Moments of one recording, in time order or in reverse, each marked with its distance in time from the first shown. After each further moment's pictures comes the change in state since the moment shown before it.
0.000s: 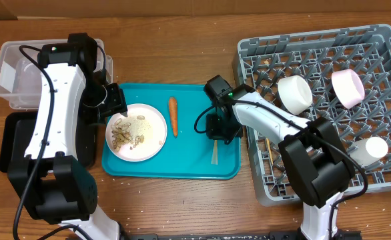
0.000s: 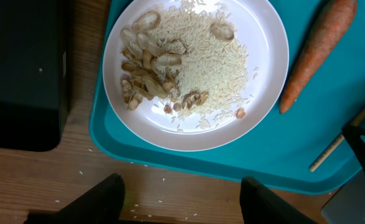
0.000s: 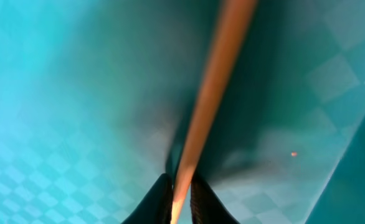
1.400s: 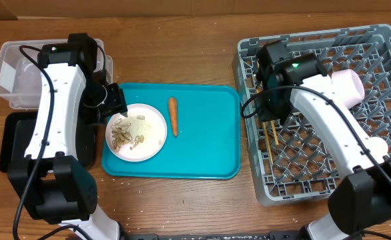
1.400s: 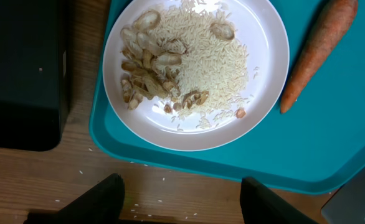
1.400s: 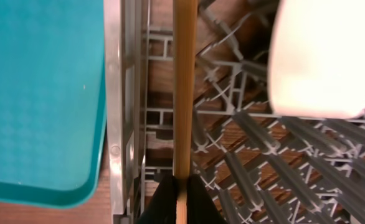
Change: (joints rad) left arm 0.000 0.000 0.000 -0.002 0.000 0.000; right arm -0.245 -0.285 0.165 -0.423 0.261 -0.448
